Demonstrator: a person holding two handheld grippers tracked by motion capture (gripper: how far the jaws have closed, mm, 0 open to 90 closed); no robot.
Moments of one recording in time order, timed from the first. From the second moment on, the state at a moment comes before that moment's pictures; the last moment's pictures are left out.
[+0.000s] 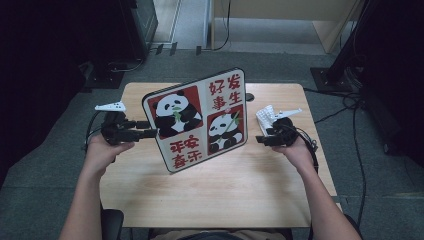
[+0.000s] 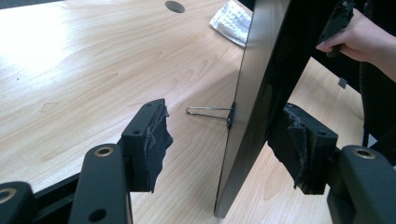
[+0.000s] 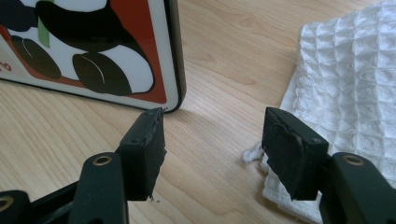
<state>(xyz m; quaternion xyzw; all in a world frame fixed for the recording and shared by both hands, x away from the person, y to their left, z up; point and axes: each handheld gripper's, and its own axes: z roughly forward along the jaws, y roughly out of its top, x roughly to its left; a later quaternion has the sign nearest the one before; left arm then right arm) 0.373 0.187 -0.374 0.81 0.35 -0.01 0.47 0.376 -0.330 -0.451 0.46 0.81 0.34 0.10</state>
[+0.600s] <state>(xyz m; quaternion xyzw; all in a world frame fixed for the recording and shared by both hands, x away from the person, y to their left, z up) 0.379 0.188 -0.379 0.80 0.36 0.00 0.47 0.374 -0.332 -0.450 0.46 0.81 0.35 0.10</state>
